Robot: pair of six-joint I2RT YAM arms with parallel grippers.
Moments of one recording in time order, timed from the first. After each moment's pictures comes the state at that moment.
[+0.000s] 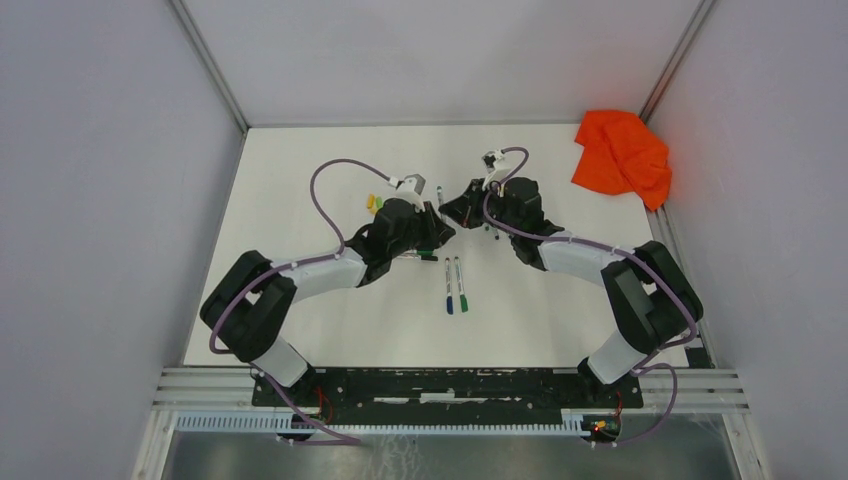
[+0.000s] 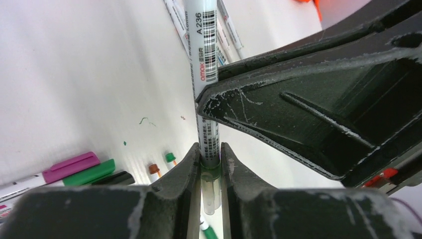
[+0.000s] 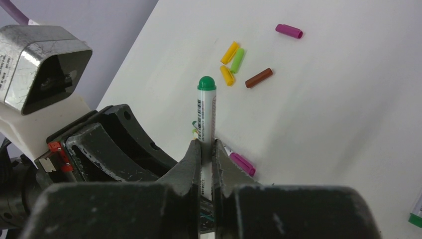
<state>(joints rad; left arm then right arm) -0.71 1.58 0.81 0.39 0.04 -0.70 0.52 1.62 0.83 0.57 -0.33 0.57</state>
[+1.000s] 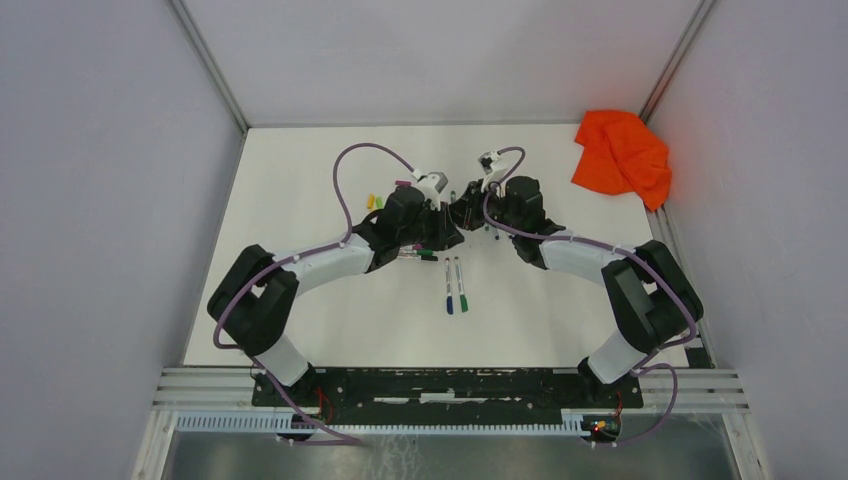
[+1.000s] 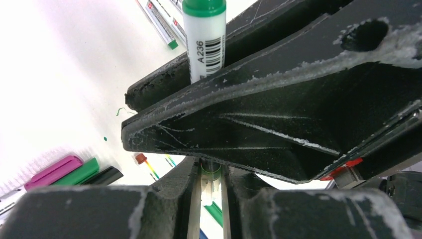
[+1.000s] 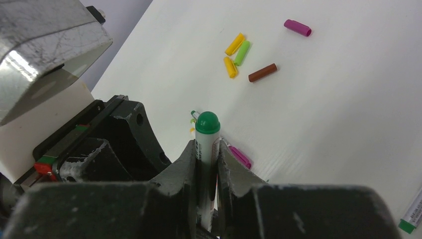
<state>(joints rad) -0.71 1.63 0.97 0.15 0.23 -0.51 0.51 1.62 0.83 0.55 -0.42 0.48</state>
